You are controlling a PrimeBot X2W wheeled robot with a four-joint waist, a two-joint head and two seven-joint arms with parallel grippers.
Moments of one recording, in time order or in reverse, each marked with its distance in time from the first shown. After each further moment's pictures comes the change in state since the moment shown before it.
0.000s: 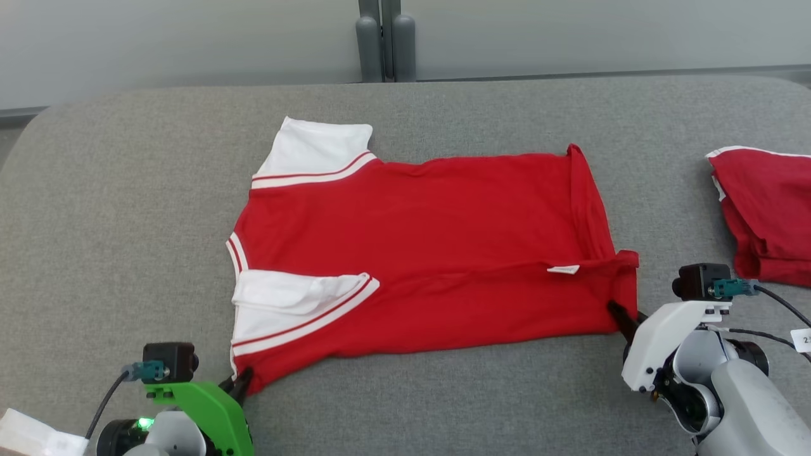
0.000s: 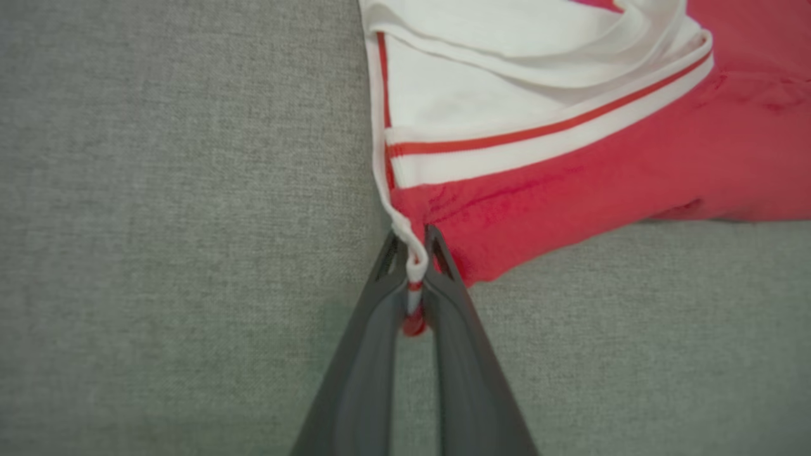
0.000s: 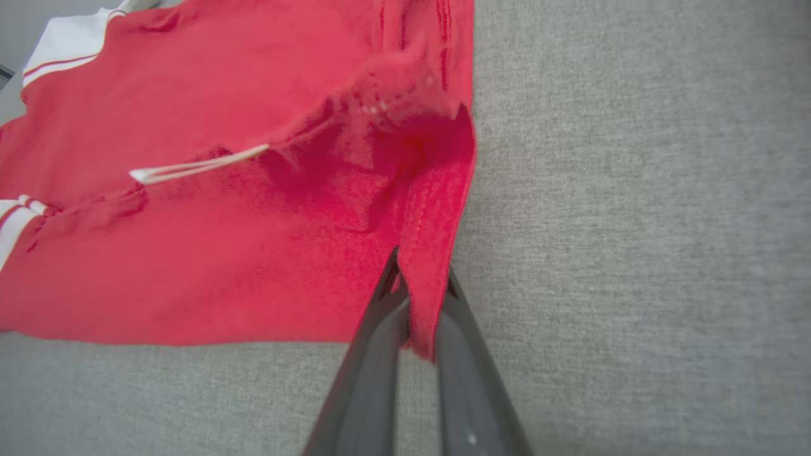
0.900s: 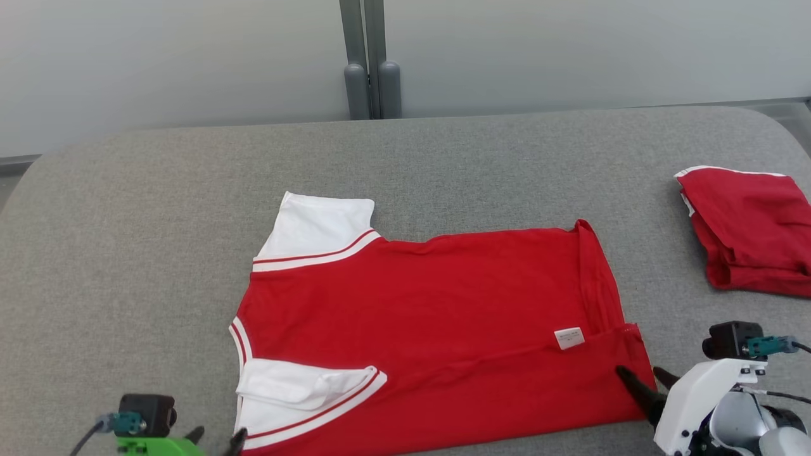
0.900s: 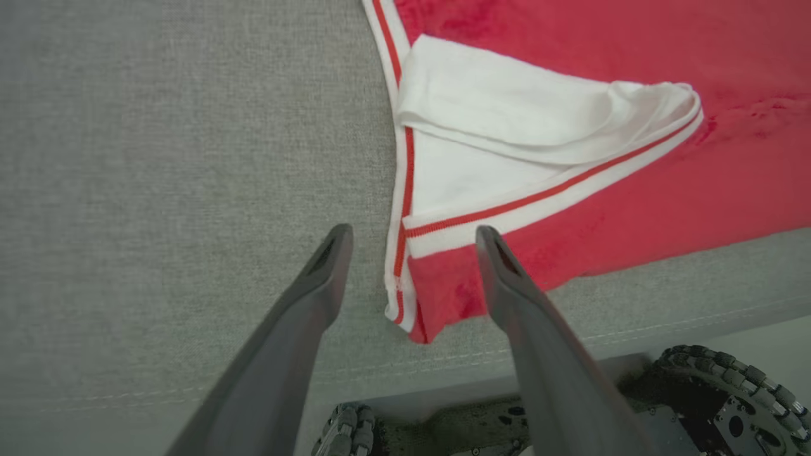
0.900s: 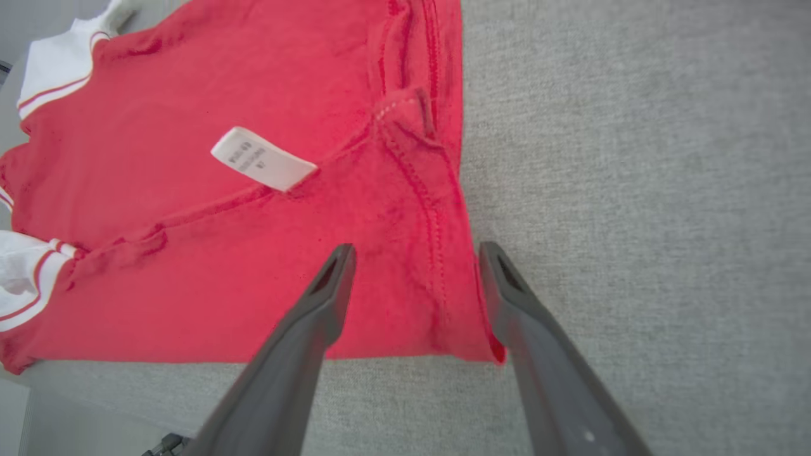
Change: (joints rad) left arm 0.268 0.182 0.009 -0.367 -0.029 0.098 0.156; right arm 0.293 -0.015 -0.102 -0.315 0.036 -0.001 0.216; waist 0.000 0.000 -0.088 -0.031
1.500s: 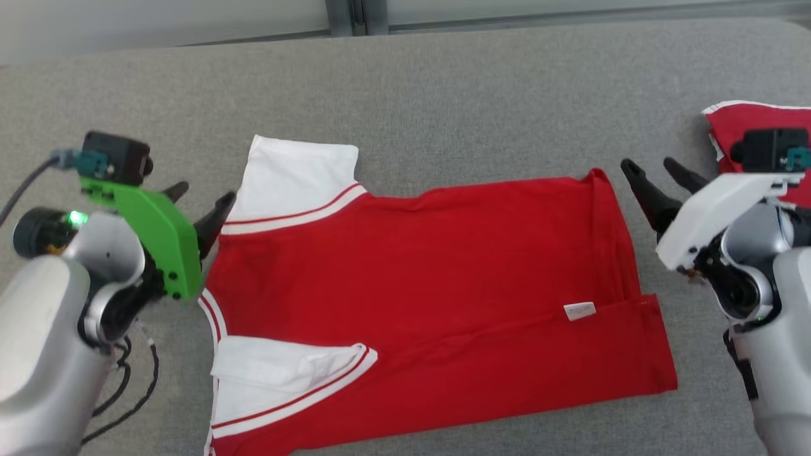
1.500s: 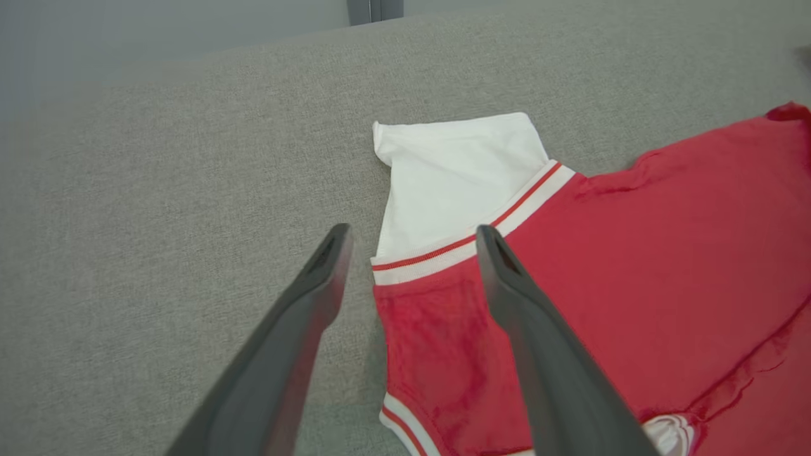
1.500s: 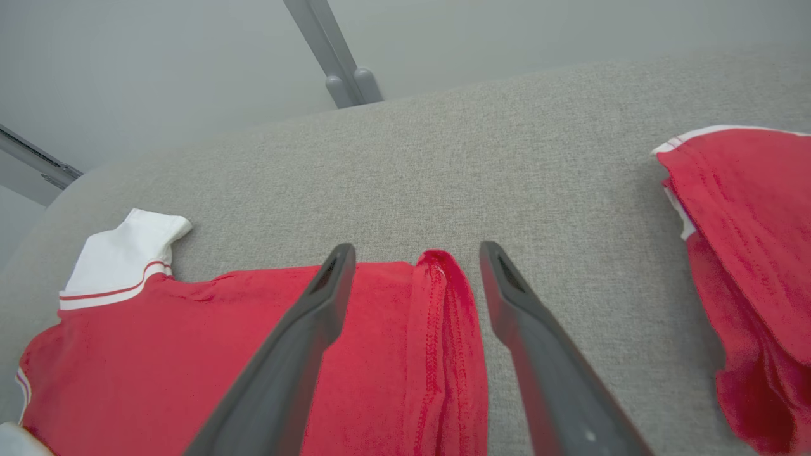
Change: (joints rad) left arm -0.652 -0.004 -0.022 0.136 0.018 -0.162 0.182; right arm -0.439 -0.015 -0.017 -0.010 -0.045 0.000 -0.032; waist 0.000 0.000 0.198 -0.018
